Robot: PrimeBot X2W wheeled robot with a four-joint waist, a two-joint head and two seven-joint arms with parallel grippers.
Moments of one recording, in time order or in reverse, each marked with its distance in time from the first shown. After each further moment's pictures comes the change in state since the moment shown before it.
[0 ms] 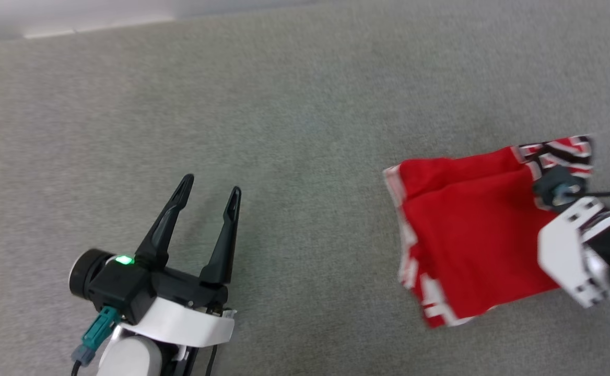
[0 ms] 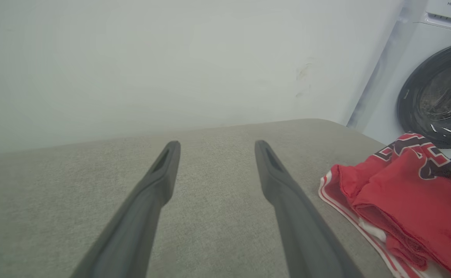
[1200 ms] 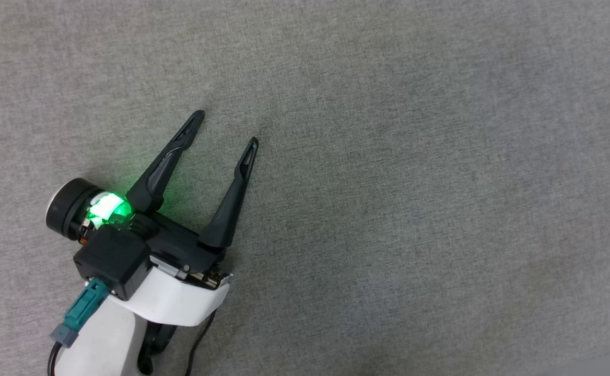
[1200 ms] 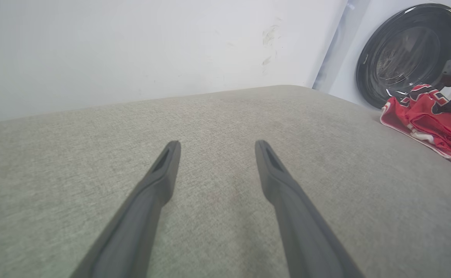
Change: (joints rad) left arm -0.180 0.150 -0.098 -0.097 0.019 0.000 0.000; right arm -0.172 -0.072 -0.520 0.586 -0.259 0.000 -0.488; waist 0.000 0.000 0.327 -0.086
